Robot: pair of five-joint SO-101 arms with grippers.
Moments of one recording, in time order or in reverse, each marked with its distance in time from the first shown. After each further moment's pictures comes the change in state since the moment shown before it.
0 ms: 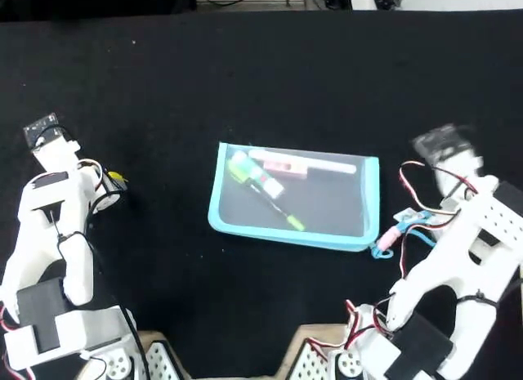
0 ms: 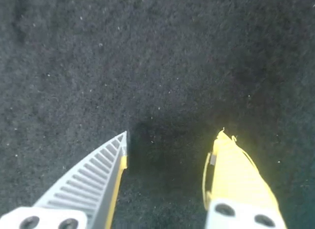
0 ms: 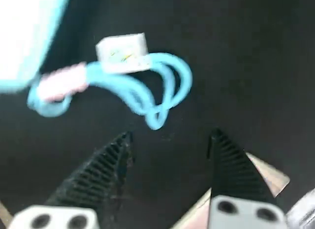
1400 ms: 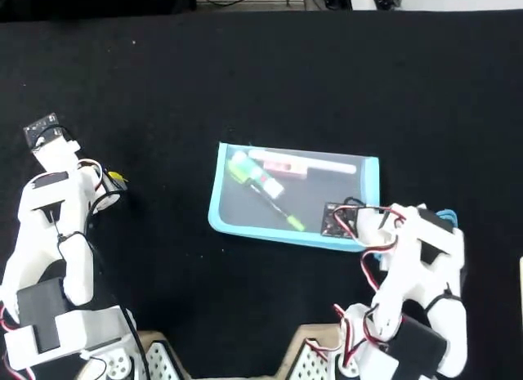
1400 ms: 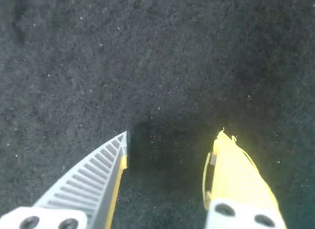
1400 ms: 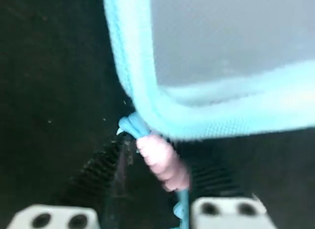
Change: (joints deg) left arm 0.0 0.0 0.0 0.0 0.0; right arm -10.5 -0.4 28.9 -27.3 31.0
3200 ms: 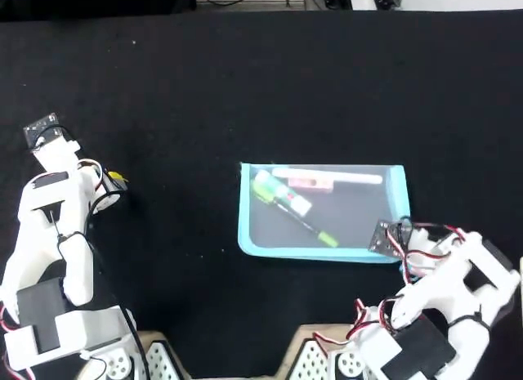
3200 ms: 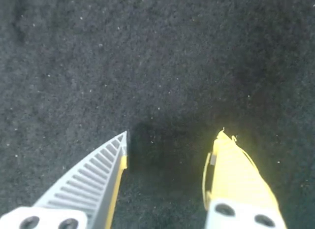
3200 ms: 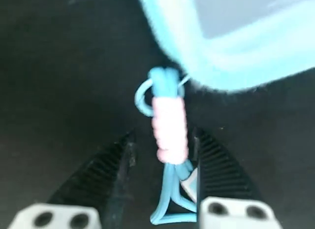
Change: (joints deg) left arm 0.0 0.0 0.0 0.0 0.0; right arm 20.5 0.6 -3.2 4.7 9.3
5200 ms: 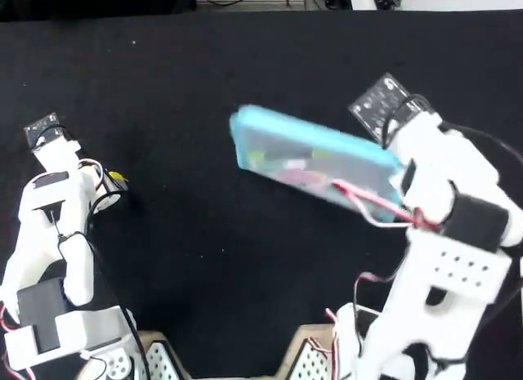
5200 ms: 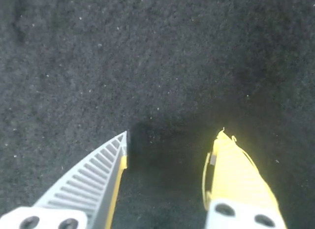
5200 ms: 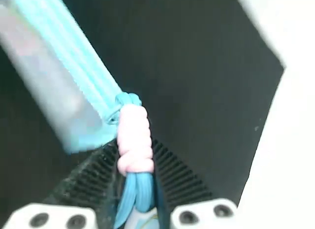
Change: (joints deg) left arm 0.4 0.0 0.0 0.0 0.0; right arm -34.0 -23.8 -45.0 32.6 -60.3
